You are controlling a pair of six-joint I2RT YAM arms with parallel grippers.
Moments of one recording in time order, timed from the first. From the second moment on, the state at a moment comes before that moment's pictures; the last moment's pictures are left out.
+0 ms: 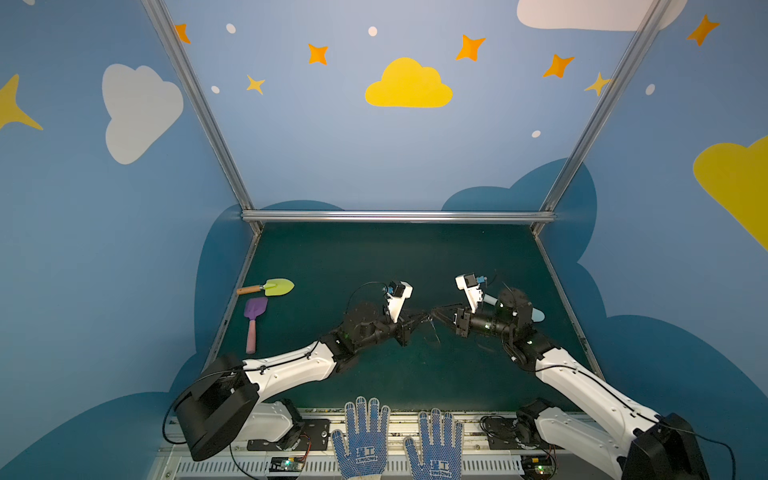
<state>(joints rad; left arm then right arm) -0.85 1.32 0.60 0.59 0.28 -0.41 0.50 1.00 0.54 0.19 -0.76 0.48</state>
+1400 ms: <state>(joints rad) -0.82 1.28 0.60 0.62 0.38 -0.48 0.46 1.06 0.54 0.31 -0.97 0.52</state>
